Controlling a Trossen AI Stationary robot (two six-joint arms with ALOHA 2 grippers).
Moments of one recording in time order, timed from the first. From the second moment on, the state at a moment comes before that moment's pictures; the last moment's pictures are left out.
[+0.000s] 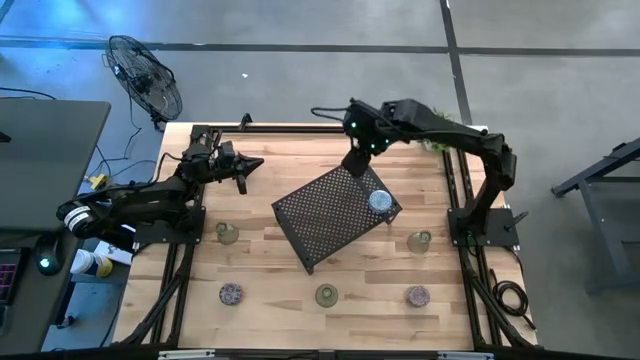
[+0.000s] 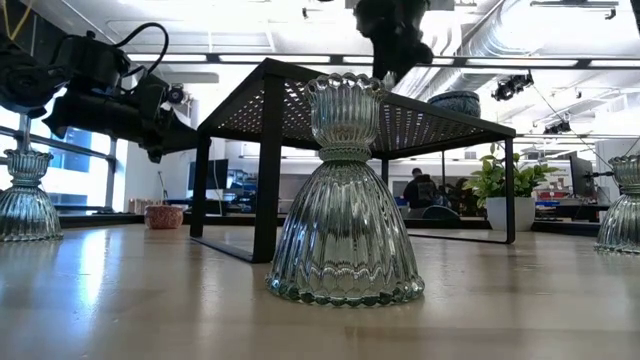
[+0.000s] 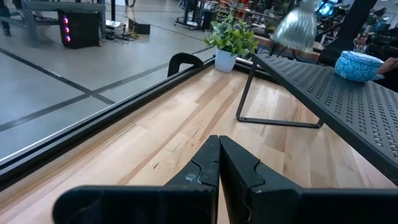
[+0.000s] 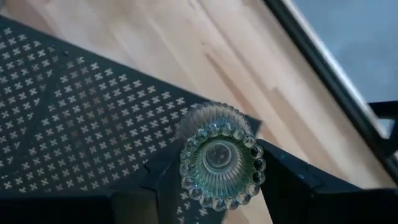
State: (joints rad) left arm 0.84 0.97 0.10 0.76 0.45 -0.12; right arm -0.32 1.74 1.86 -1.26 0.10 0.29
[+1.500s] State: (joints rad) left arm 0.84 0.97 0.10 0.76 0.45 -0.12; right arm -0.32 1.73 1.77 -1.25 0.06 0.25
